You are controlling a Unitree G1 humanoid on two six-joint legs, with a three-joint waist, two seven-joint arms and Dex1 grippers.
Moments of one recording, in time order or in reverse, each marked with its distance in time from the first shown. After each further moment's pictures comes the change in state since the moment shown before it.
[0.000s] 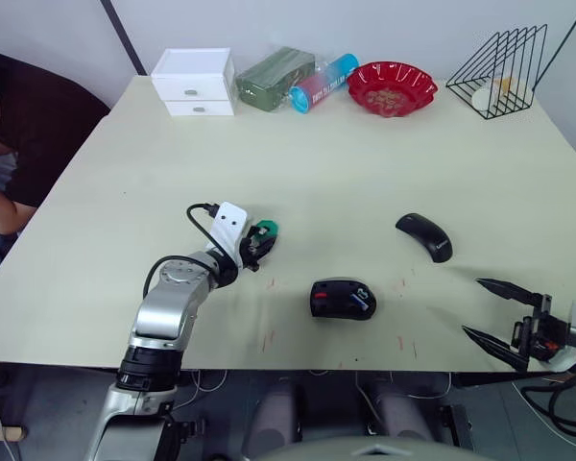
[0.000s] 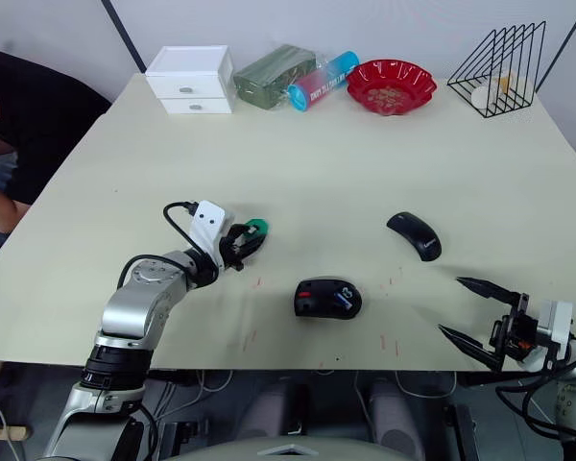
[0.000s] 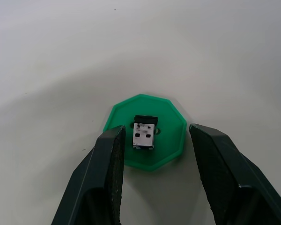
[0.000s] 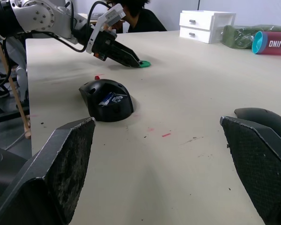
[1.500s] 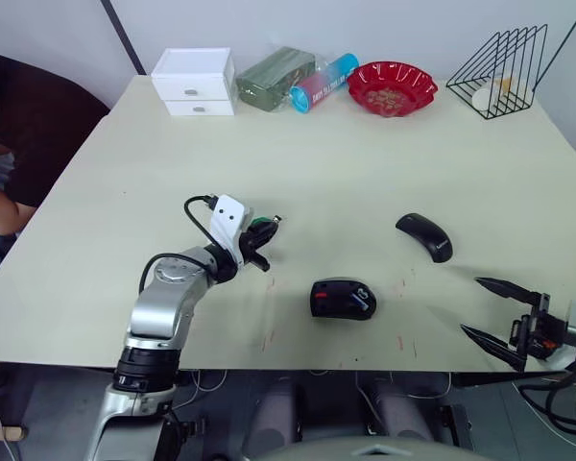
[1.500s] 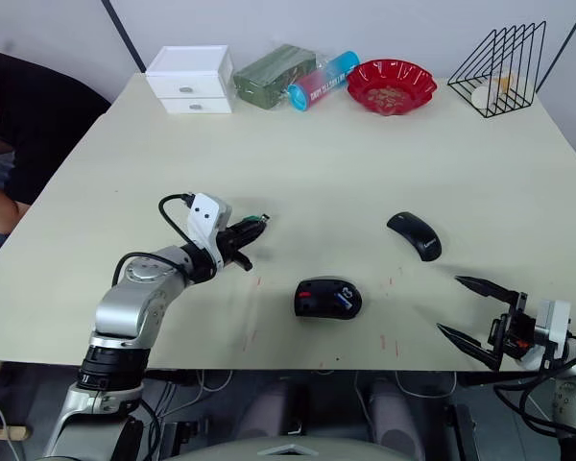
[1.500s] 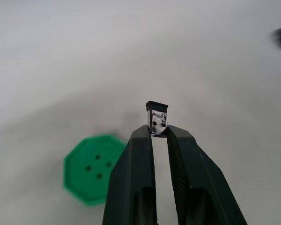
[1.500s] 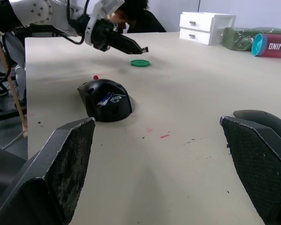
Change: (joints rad) left arm 0.000 0.034 0.030 -0.054 -0.103 -0.041 -0.148; right arm -0.017 0.007 0.008 0.016 -0.005 -0.016 0.004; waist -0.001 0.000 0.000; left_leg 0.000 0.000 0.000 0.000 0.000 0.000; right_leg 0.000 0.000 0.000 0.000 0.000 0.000
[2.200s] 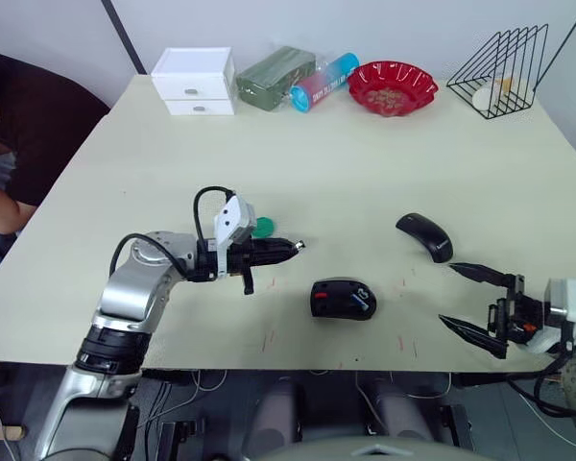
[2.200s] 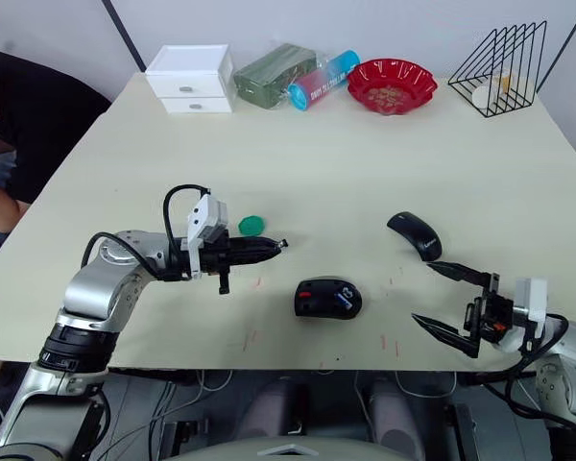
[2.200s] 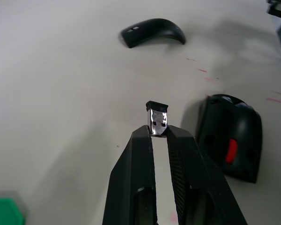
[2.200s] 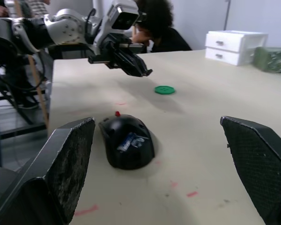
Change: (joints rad) left arm -0.111 0.189 -0.111 0.101 -0.095 -0.147 -0.562; right arm -0.022 -0.021 0.099 -0.267 0.038 0.241 -0.140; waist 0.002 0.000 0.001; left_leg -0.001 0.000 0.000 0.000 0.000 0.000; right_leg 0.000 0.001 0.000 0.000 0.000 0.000
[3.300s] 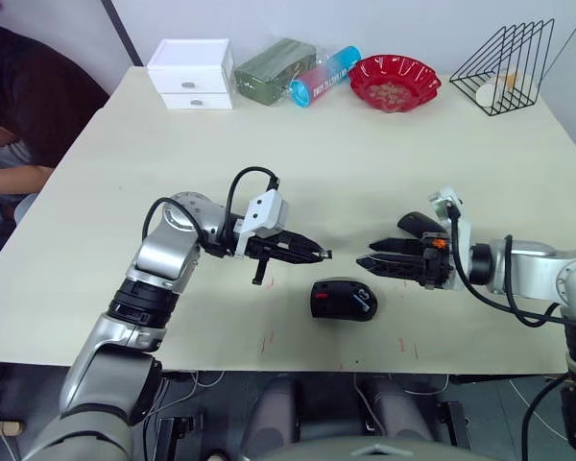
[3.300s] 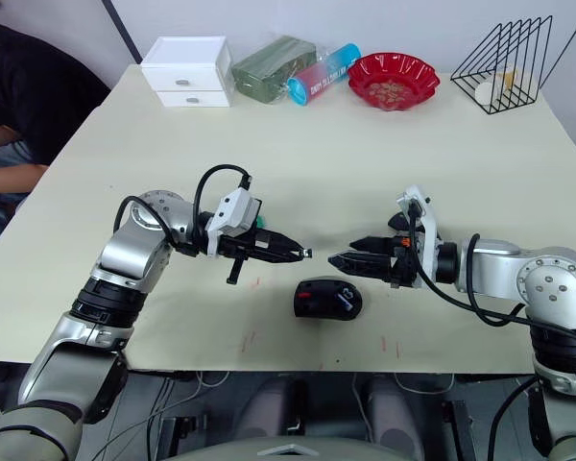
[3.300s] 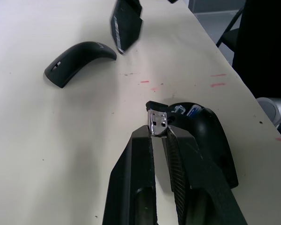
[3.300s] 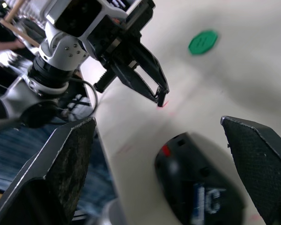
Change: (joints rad) left arm -0.233 -0.046 -0.147 0.156 0.088 -0.219 -0.258; right arm -0.564 -0.101 0.150 -0.215 0.753 1.346 -1.034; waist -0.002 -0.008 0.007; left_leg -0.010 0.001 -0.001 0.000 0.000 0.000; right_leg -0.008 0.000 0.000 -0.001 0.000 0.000
